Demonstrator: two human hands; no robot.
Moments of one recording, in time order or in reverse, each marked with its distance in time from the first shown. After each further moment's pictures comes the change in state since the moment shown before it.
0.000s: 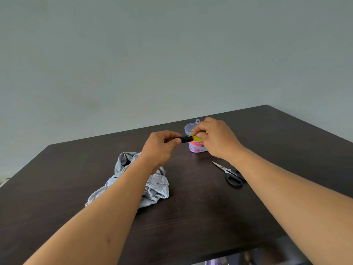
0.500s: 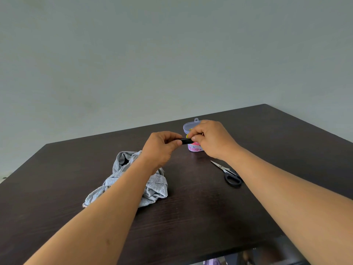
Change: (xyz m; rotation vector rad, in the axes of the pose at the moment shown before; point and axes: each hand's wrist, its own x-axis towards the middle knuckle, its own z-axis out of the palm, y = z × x) left_hand 0.000 -0.003 0.004 0.011 -0.011 0.023; right_hand -0.004 -0.004 0.007 0.161 -0.040 0.084
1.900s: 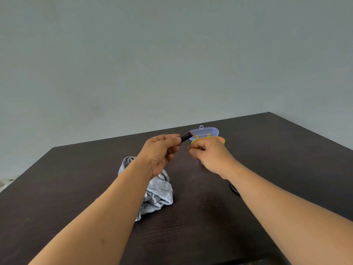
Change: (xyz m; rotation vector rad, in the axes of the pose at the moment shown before) left_hand 0.001 0.016 -0.020 -0.620 0.001 -0.332; right_hand -0.010 -0.006 0.025 0.248 -0.059 0.161
